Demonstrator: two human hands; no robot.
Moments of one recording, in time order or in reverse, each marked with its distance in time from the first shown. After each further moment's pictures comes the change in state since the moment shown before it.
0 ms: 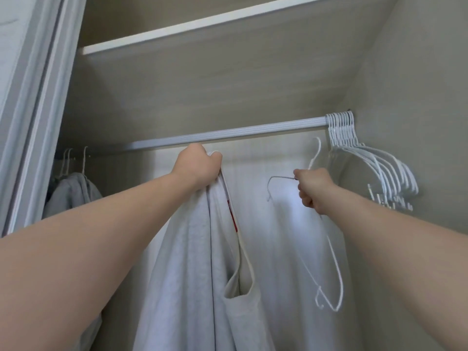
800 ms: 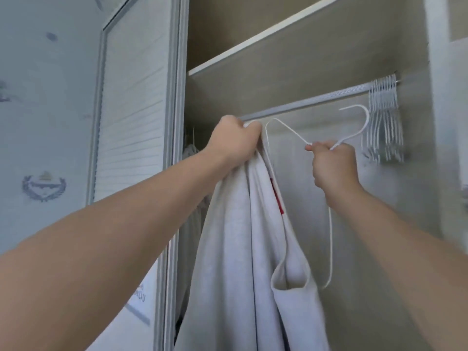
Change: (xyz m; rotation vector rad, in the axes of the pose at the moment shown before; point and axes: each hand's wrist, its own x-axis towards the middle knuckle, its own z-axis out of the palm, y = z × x) left_hand -0.220 0.152 -0.126 0.014 0.079 -0.089; right_hand -0.199 -0.014 -0.071 0.226 -0.193 -0.282
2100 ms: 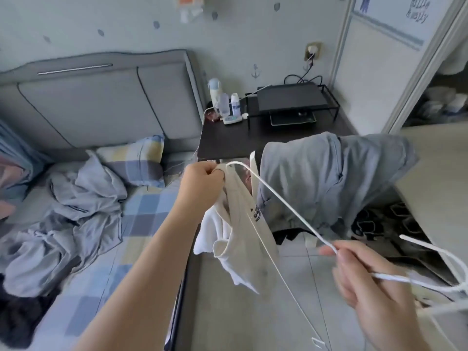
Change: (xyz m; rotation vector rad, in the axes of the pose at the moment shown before) left_hand -0.645 0.055 -0.289 0.616 0.432 -1.231; right_hand -0.618 -0.042 -0.236 0.565 -1.252 0.674
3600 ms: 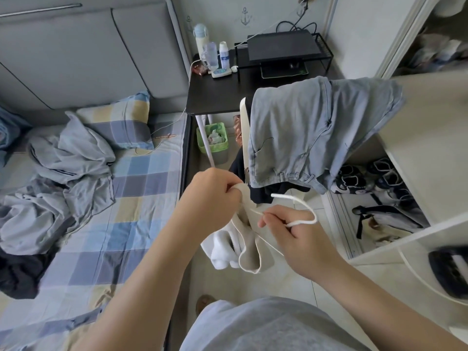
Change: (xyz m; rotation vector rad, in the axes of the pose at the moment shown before) left_hand -0.150 -0.027 -0.012 0.372 -0.376 0.164; right_hand -0.059 0.019 0.049 -0.370 -0.268 0.179
